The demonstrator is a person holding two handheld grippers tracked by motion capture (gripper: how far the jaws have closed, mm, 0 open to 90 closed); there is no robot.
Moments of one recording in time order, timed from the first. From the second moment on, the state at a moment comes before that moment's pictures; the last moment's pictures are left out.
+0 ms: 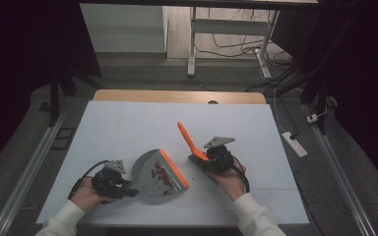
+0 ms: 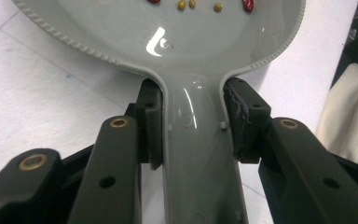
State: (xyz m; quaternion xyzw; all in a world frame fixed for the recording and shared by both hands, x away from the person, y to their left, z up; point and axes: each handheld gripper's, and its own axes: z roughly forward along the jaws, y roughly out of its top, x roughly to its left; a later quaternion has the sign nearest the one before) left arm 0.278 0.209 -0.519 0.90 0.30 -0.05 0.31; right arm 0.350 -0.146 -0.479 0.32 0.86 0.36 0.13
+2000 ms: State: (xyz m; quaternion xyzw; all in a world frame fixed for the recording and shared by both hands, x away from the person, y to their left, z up) left arm 0.268 0.213 -0.510 0.85 0.36 0.00 0.38; right arm 0.323 -0.192 -0.454 0.30 0.83 0.46 0.14
